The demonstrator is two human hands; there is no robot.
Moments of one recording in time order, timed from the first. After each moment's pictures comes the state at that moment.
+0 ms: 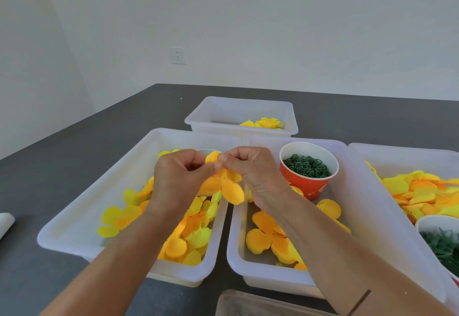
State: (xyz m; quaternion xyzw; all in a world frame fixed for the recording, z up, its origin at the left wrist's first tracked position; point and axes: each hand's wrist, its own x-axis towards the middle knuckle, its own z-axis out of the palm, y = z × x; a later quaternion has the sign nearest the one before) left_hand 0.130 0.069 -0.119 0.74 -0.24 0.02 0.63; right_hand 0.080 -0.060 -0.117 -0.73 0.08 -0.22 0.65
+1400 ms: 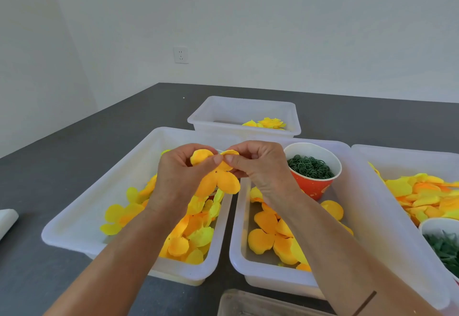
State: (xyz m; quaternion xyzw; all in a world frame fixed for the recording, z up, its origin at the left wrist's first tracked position) left_hand 0.128 0.068 -0.115 0.68 -0.22 -0.04 0.70; right_hand 0.073 -0.065 -0.112 -0.72 0.05 -0.24 0.65
